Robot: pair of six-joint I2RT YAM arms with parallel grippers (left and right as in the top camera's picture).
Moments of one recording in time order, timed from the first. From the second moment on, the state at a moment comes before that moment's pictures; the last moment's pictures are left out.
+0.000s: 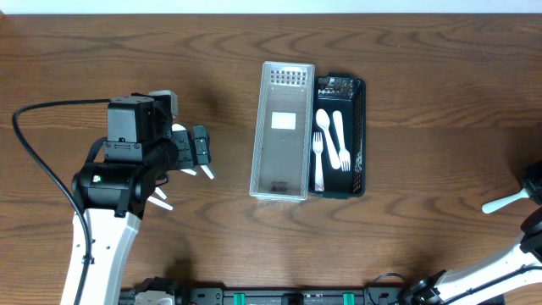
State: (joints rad) left arm -0.09 1.12 1.10 -0.89 0.12 -0.20; right arm -0.86 2.04 1.35 -0.72 0.06 0.33
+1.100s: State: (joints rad) left arm -0.09 1.12 1.10 -0.92 0.12 -0.20; right arm 0.37 1.70 1.34 -0.73 0.09 0.41
